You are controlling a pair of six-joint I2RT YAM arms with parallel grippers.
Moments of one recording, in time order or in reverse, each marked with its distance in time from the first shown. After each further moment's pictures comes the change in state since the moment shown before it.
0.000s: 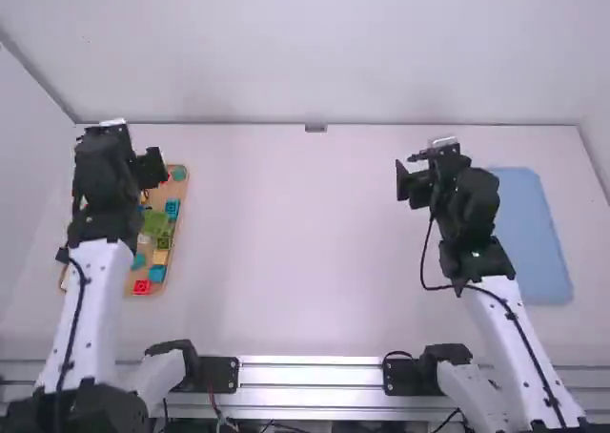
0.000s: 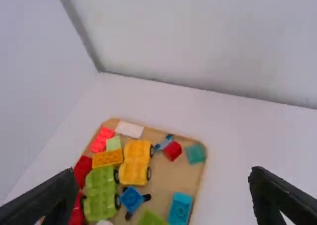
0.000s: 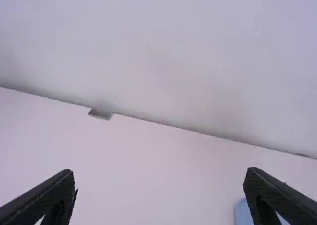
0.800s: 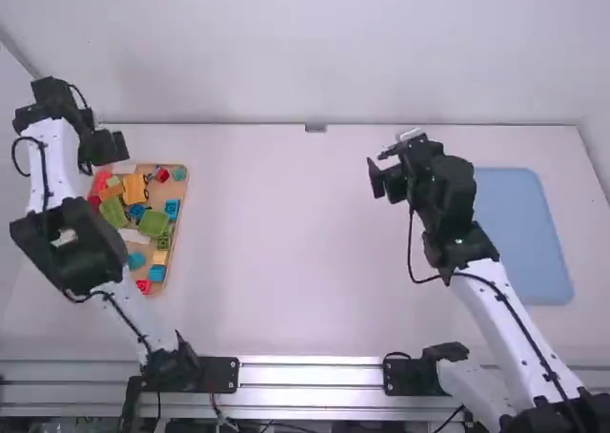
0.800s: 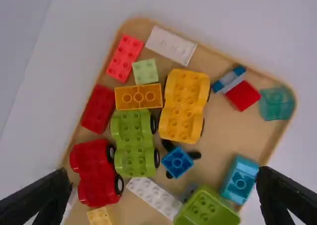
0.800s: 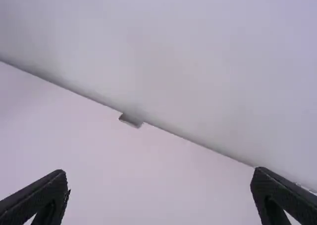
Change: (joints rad) left arm 0.263 0.894 0.938 -0.743 0.124 0.039; right arm 0.125 0.076 0.056 0.030 -0.011 -0.070
